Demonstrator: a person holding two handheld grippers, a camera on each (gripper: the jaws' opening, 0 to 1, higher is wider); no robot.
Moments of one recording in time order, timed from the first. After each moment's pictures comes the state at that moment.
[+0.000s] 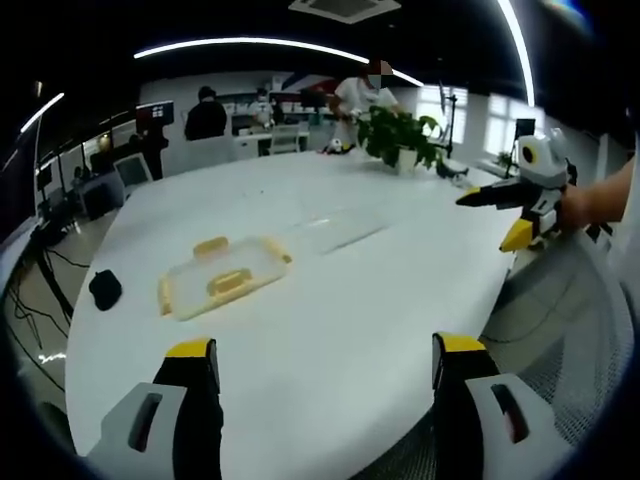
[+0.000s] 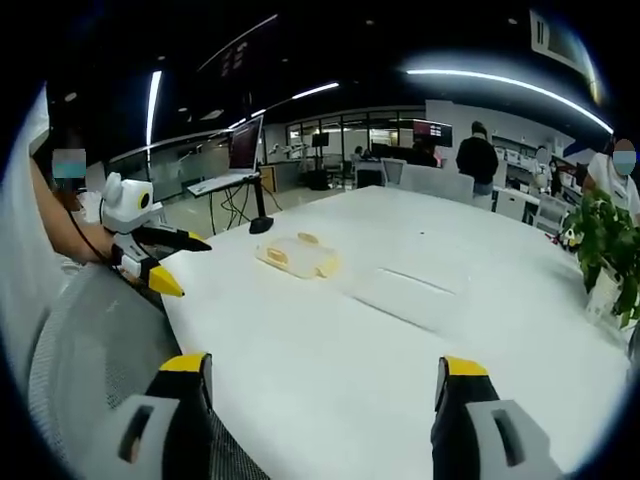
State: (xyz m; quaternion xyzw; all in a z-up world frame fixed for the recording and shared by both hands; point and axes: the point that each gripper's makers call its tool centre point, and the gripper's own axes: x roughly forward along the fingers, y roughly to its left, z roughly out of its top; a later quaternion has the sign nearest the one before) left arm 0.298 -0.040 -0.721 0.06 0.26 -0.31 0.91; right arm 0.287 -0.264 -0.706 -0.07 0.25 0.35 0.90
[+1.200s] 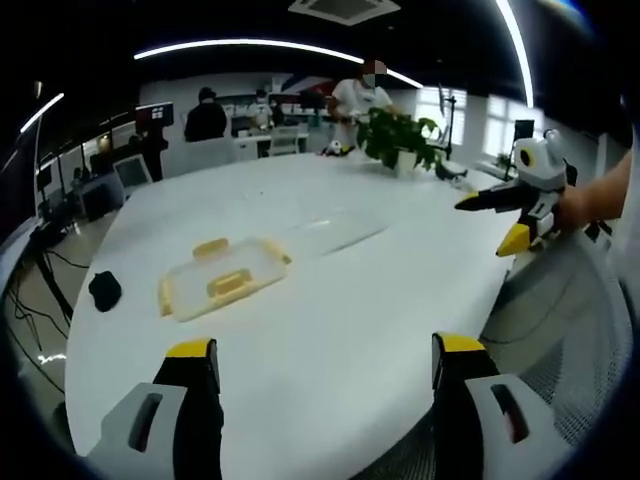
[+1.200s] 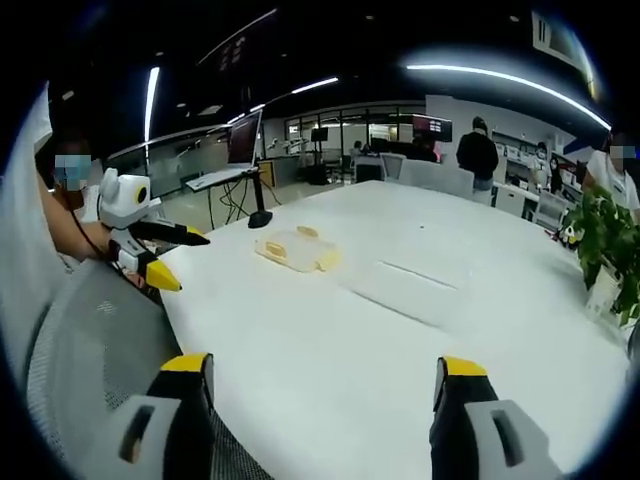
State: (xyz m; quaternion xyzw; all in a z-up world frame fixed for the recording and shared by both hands) left arm 0.298 -0.040 -0.720 0.05 0.26 -0.32 0.91; right arm 0.287 -0.265 -0.711 -0.07 0.26 0.35 0.90
